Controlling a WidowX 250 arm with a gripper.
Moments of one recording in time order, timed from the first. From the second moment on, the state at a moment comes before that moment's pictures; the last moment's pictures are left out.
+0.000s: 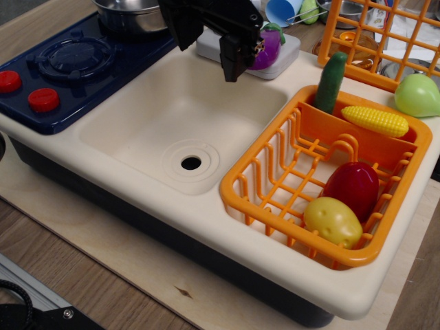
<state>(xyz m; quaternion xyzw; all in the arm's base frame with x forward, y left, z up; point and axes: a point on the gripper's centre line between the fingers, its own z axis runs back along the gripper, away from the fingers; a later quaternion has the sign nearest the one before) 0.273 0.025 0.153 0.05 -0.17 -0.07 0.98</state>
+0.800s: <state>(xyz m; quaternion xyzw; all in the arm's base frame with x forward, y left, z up) 0.280 0.012 0.149 0.09 -0.22 0.00 0.97</state>
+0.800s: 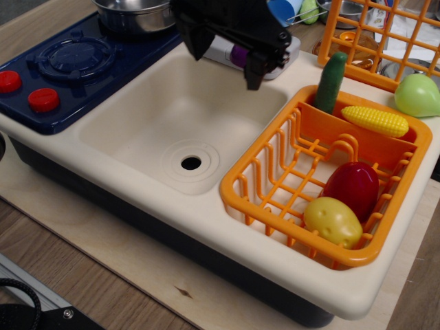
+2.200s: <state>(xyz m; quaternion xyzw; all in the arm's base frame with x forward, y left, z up) 0.336 0.025 0.125 0.01 -0.36 -0.04 0.93</state>
